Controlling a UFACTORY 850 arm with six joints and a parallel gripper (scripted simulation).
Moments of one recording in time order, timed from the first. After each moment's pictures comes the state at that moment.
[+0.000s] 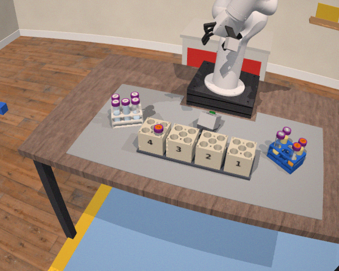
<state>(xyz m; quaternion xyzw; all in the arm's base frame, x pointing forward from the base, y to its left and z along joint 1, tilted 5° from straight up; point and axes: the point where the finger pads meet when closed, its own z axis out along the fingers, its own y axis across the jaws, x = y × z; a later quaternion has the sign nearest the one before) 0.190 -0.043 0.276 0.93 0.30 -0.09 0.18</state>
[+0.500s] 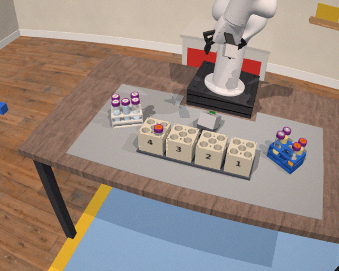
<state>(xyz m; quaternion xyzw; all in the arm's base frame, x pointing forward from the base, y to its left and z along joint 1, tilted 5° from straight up) 0.233 -0.015 0.264 0.96 0.25 -0.09 0.11</state>
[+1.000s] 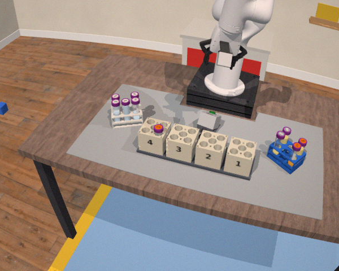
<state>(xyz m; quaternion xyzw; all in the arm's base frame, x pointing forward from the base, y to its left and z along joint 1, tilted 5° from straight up) 0.281 0.002 0.248 0.98 0.19 -0.07 0.05</state>
